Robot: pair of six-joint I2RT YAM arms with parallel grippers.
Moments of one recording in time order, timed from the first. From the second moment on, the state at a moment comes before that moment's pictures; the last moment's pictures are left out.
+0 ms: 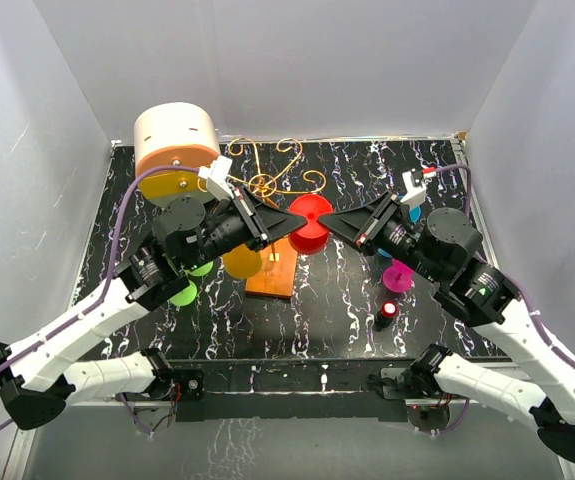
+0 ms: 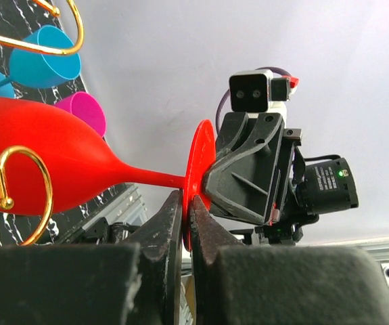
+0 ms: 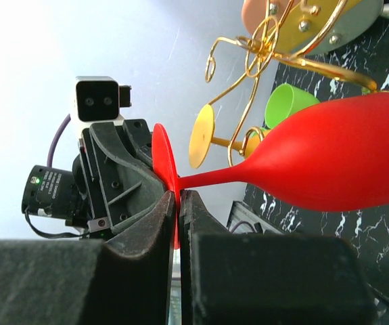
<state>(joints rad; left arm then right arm) -0.91 1.03 1.14 -0.15 0.07 -1.16 0.75 0.81 1.08 -0.30 -0.07 1.19</state>
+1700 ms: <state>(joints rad) -0.88 0.82 1.30 -0.45 -0.23 -0.87 0.75 1.03 1.05 -0.08 -0.18 1.26</state>
